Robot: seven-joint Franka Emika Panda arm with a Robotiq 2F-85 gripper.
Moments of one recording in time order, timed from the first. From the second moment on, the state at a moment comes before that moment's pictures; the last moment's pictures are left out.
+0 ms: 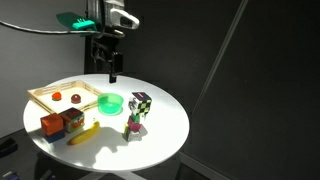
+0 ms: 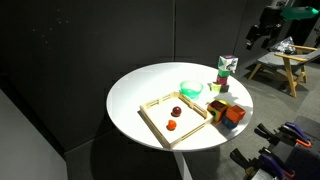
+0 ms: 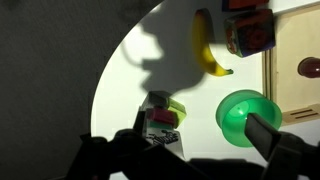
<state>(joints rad) -0.16 -0.26 -0.21 -2.37 -0.03 2.21 -0.03</state>
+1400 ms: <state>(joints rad) -0.18 0.13 -0.21 -2.02 0.03 2.16 0.10</state>
